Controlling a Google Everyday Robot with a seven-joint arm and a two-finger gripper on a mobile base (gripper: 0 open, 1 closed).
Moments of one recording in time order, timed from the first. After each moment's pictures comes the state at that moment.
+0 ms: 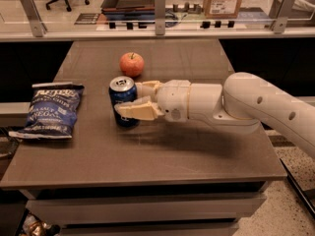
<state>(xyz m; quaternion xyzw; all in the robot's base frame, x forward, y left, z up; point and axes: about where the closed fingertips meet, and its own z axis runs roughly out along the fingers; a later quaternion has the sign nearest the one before) 0.518 0.065 0.882 -0.47 0.60 0.38 0.52</state>
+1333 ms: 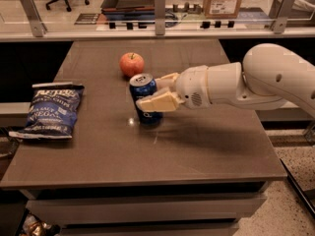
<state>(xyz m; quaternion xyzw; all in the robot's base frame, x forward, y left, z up) 0.530 0.015 0.882 -0.49 0.67 0.34 0.45</state>
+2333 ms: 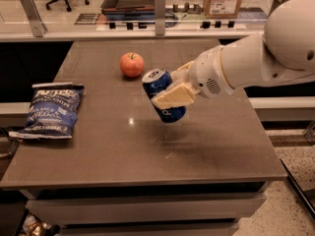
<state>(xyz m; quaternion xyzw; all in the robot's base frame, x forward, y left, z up) 0.505 -0.028 0.919 -0.50 0.74 0.22 0.39</state>
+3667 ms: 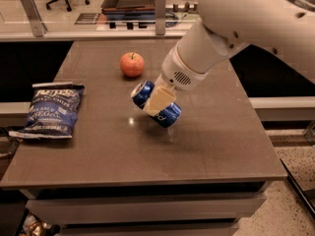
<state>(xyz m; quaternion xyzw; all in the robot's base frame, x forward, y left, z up) 0.518 -0.005 0.884 -0.58 0.77 0.14 0.24</state>
